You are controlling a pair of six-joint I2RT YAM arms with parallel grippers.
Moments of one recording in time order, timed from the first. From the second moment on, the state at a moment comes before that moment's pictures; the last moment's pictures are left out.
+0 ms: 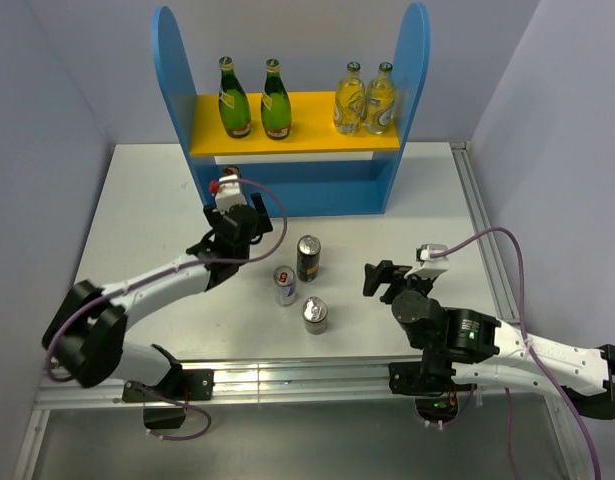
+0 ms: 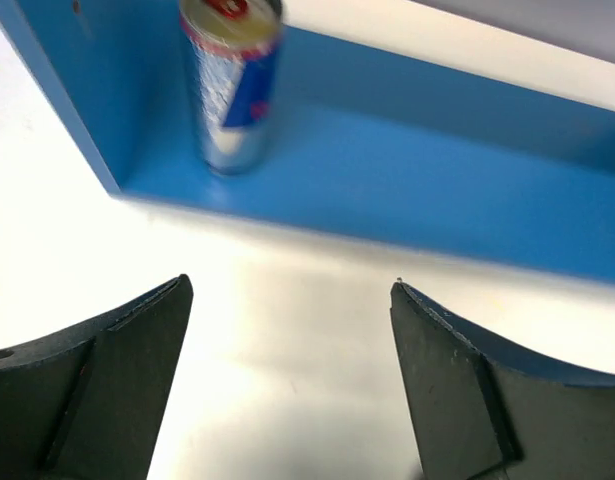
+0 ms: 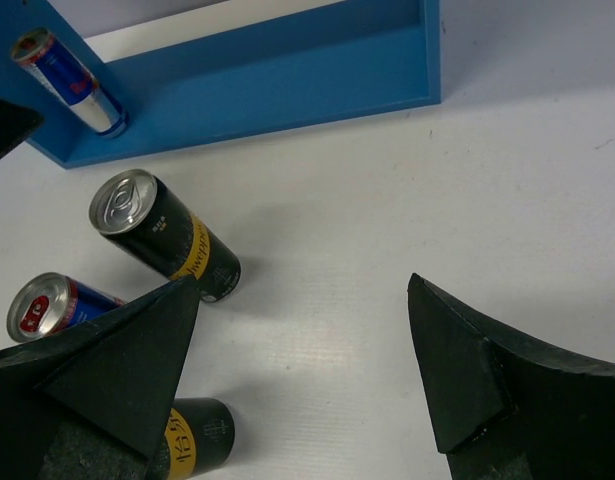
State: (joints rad) left arm -0.63 1.47 0.85 0.18 -0.68 -0.51; right arm 1.23 0.51 0.55 -0.52 1.07 0.72
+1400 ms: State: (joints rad) left arm -1.34 1.36 0.45 0.20 -0.92 -0.85; right arm 1.23 0.54 0.55 -0.52 1.07 0.72
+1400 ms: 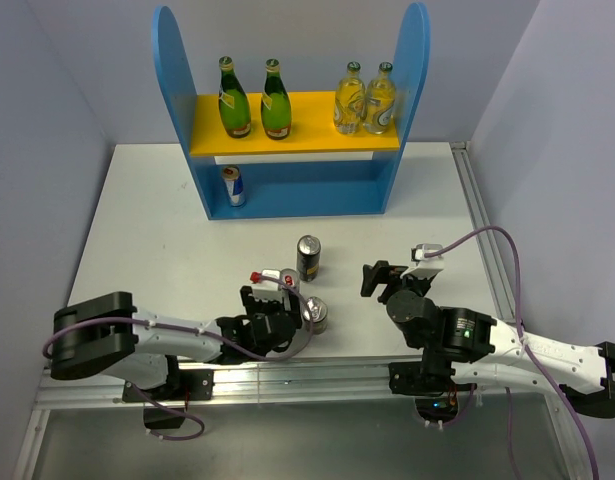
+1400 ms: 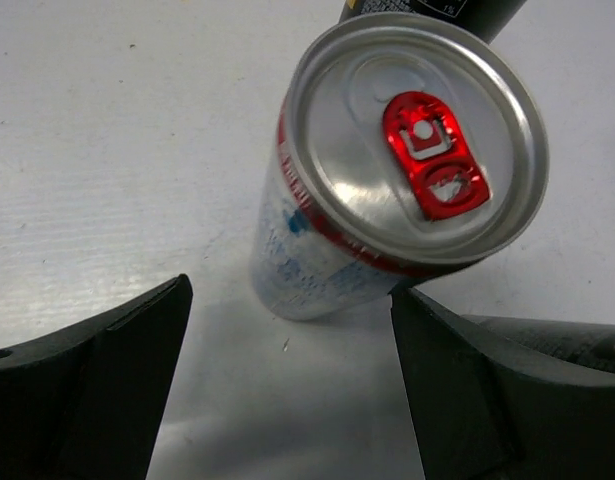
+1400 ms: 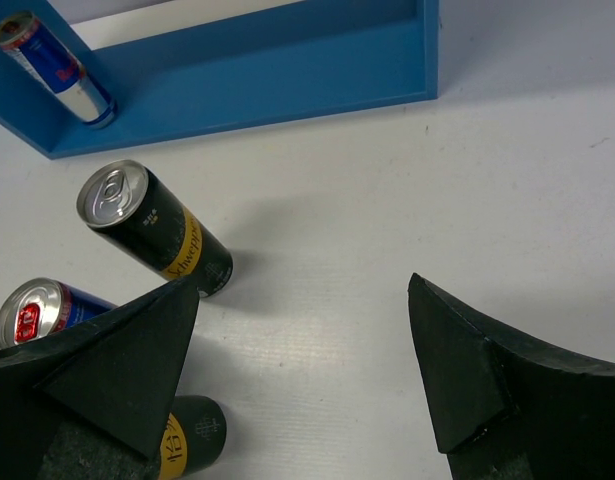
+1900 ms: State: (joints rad) left arm -1.16 1.60 0.53 0.52 -0.86 -0.67; right arm 1.23 0.53 0.55 -0.52 1.07 0.72
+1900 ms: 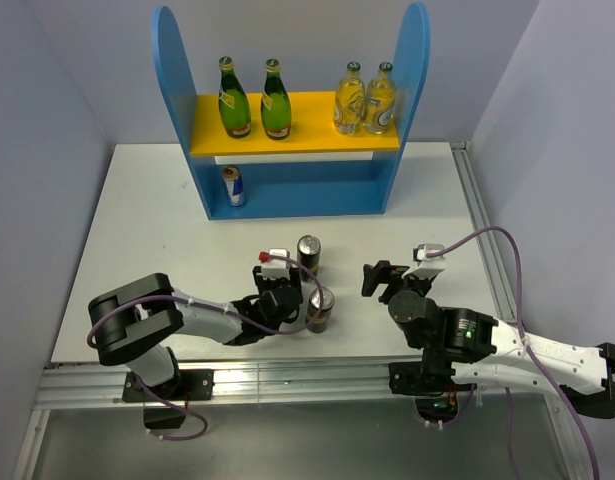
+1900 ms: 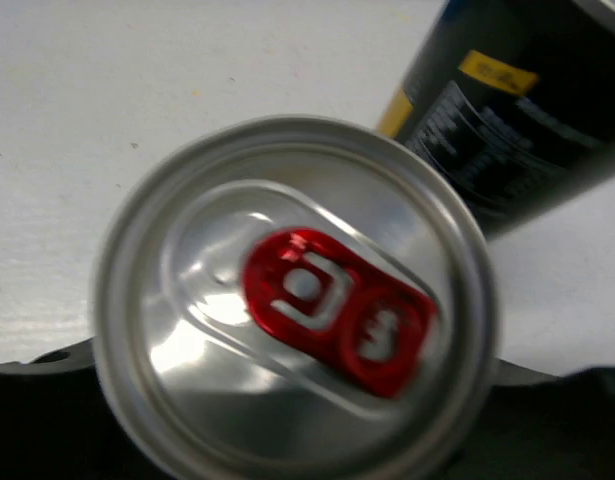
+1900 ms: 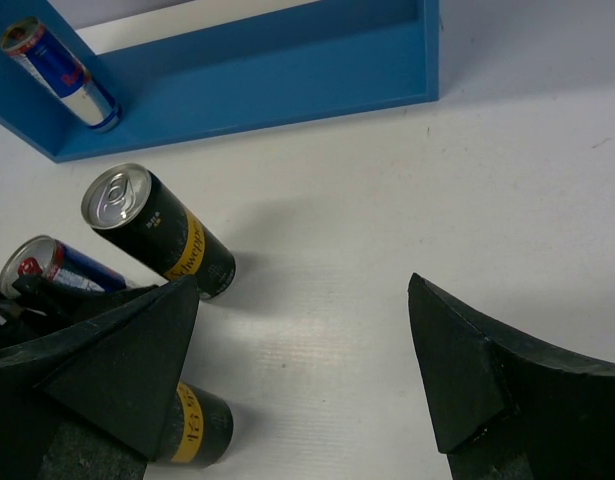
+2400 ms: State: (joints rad) left arm -1.00 1.57 0.53 0.53 -0.81 -0.54; right arm 1.23 0.53 0.55 -0.52 1.07 0.72
